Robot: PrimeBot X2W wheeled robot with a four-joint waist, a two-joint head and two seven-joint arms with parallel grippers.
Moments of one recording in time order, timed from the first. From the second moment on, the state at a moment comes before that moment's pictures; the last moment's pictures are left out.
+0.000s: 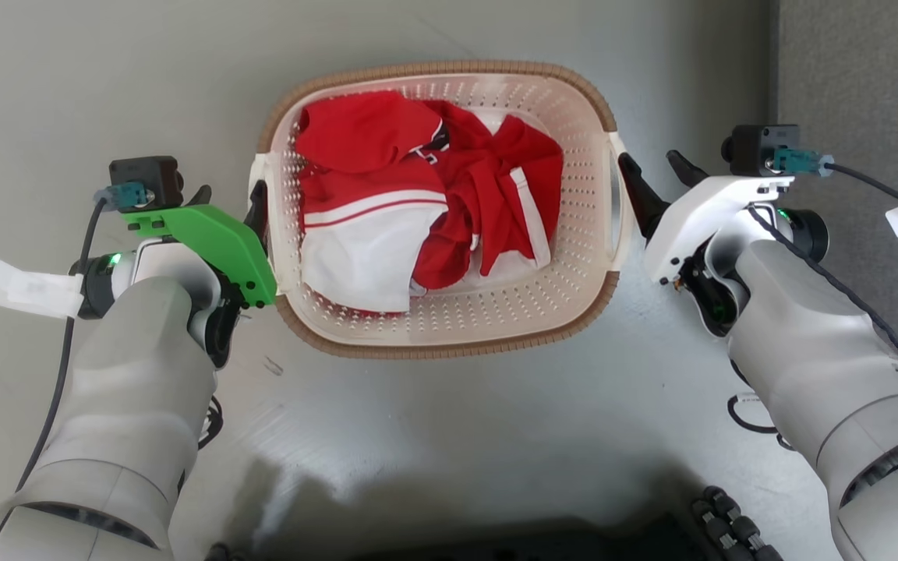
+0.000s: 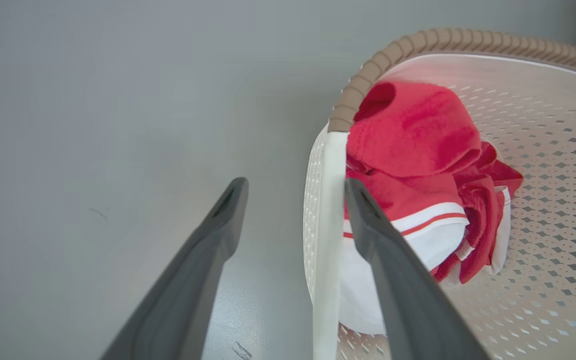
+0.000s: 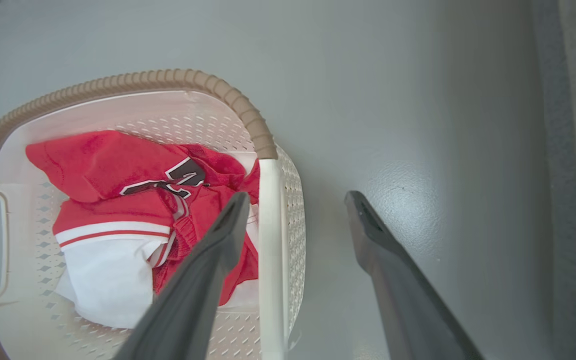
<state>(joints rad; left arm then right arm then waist) -0.94 0.01 -0.56 1.25 -0.73 -0.11 -0.18 -0.90 -0.09 0.71 1.21 0.79 0.13 -0.24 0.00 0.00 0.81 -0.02</state>
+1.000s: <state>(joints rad) -0.84 0.03 -0.57 1.12 -0.66 -0.04 -0.25 -0.79 -0.12 0.64 1.07 0.80 0.13 -0.25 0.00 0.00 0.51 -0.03</state>
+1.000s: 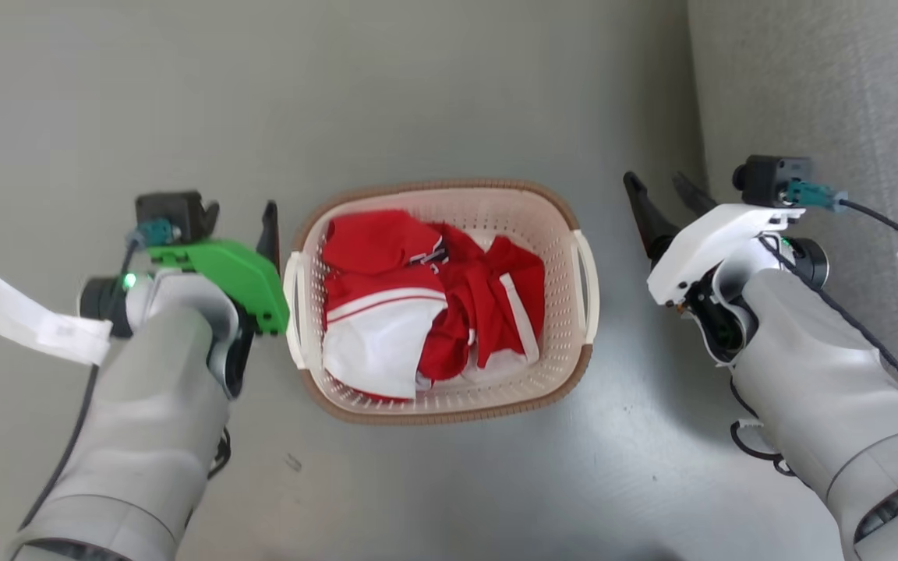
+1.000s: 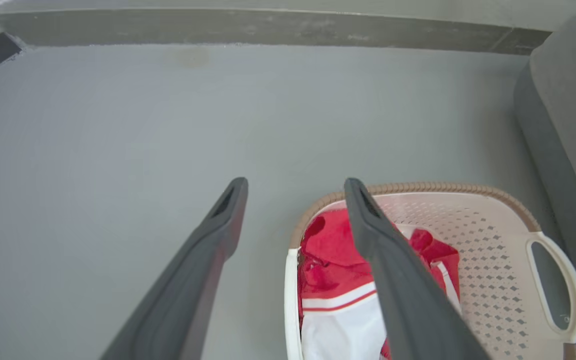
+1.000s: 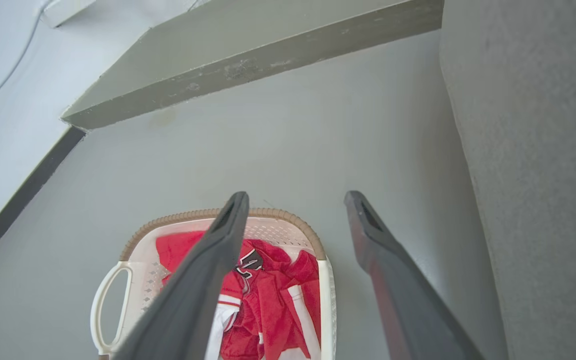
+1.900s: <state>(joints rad) -0.57 0.11 -0.40 0.67 -0.51 0.08 -0.25 -0.57 -0.18 0.47 0.70 0.58 0.01 -0.25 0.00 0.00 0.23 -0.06</state>
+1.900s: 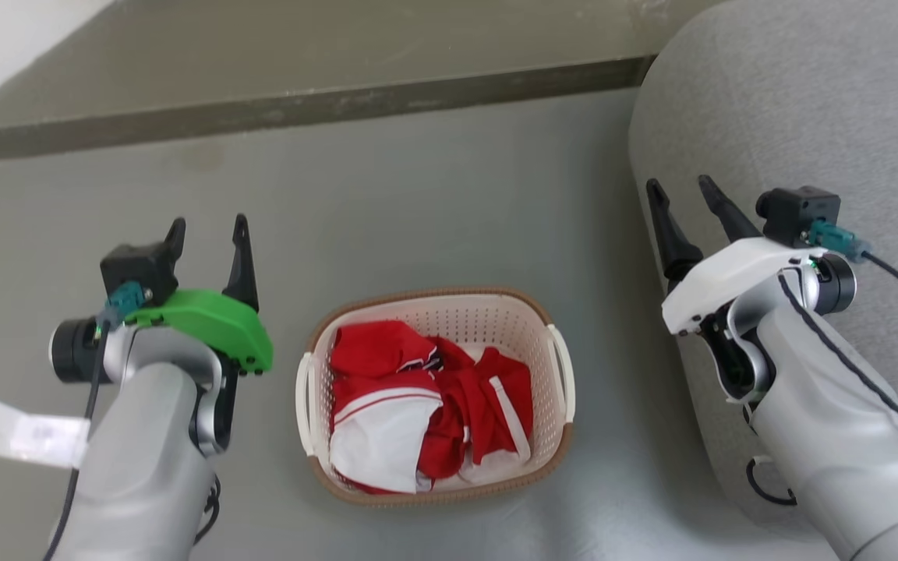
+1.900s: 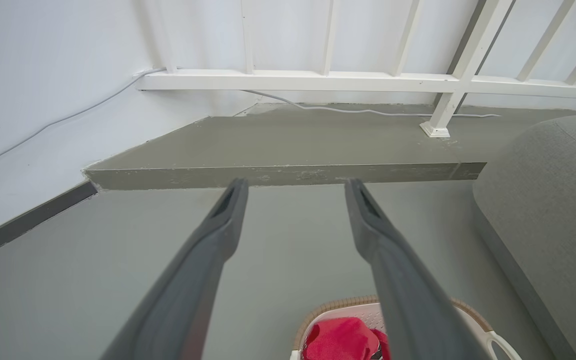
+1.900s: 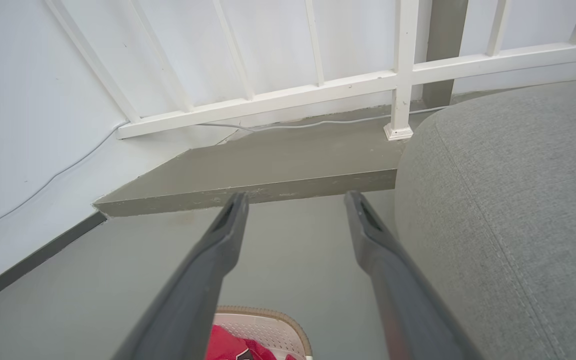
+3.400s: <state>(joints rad) -0.04 0.10 -0.29 0.27 -0.35 0.12 -0.25 -0.12 -0.17 0.37 0.38 0.39 -0.06 -0.25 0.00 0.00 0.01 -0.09</state>
